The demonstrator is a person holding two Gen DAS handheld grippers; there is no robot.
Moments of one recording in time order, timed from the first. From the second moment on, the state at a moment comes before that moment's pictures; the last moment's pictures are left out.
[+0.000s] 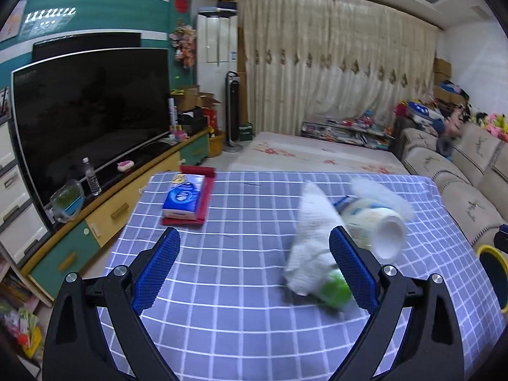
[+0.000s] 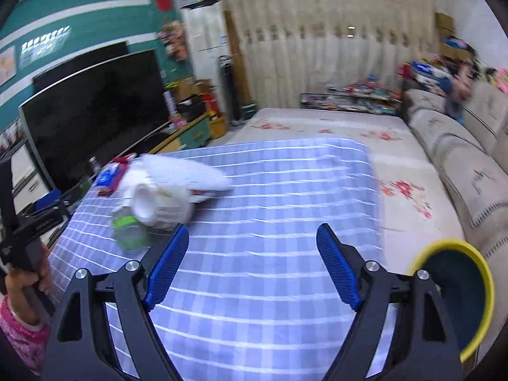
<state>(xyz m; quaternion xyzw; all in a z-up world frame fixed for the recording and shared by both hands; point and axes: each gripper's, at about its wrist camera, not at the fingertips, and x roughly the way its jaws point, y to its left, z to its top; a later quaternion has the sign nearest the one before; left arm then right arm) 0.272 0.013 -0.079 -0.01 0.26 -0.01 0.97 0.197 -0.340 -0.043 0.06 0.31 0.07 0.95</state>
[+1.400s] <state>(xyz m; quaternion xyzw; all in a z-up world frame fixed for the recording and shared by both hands) 0.273 0.023 -0.101 -0.06 0.28 -0.04 0.96 0.328 -0.269 -0.025 0.02 0.33 0.08 0.94</state>
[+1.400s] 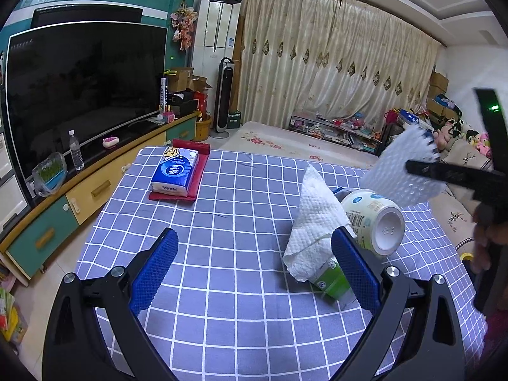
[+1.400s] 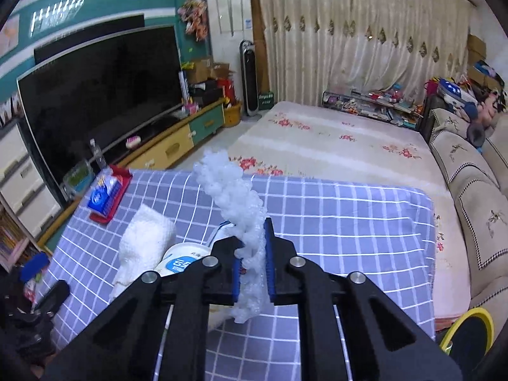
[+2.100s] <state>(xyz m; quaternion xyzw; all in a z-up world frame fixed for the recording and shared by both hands) 0.272 0.015 -0.101 -0.05 0.29 -0.06 0.96 0.126 -0.530 -0.058 0.16 0.32 -0.17 0.92</state>
